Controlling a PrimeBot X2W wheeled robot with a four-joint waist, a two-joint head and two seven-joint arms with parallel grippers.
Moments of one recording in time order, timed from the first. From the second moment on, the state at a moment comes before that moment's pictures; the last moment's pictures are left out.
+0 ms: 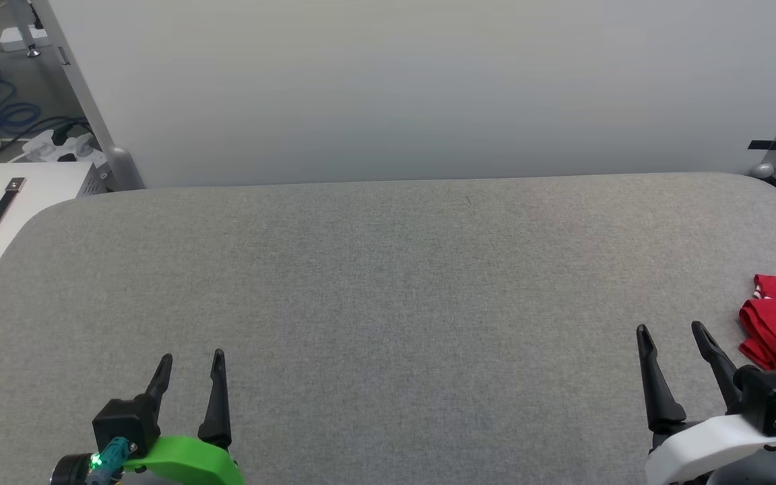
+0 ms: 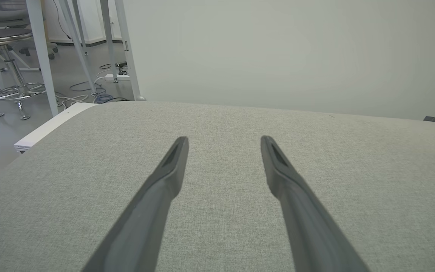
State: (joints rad) left arm 0.04 0.35 -0.30 0.12 -0.50 0.20 -0.26; right arm 0.14 -0.06 -0.04 -0.19 0.10 0.13 0.03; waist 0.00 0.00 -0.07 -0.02
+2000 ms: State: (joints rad) left arm 0.04 0.27 -0.21 0.10 -0.36 0.13 -0.18; right arm 0.12 -0.05 -0.03 -0.14 0.08 0.13 0.03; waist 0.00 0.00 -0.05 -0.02
